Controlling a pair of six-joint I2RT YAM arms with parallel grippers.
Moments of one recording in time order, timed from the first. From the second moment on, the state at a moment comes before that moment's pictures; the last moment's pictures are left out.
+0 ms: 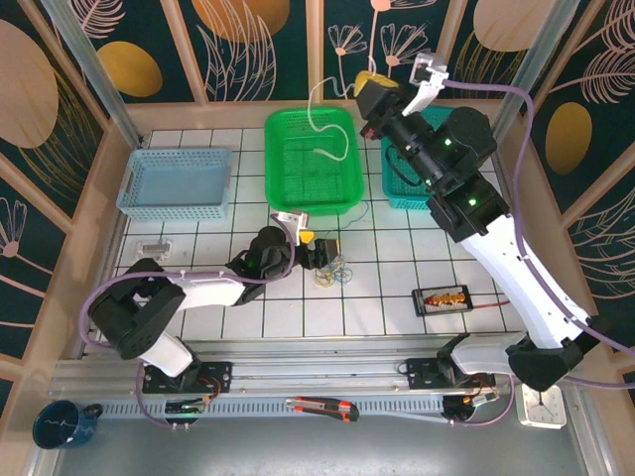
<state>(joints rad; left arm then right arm) -0.78 1.54 0.59 0.64 0.11 -0.58 0.61 1.28 1.57 -0.01 -0.02 0.42</state>
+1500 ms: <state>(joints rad) -0.78 1.12 0.49 0.43 -0.03 -0.68 0.11 1.57 1.27 0.08 -0.02 0.58</state>
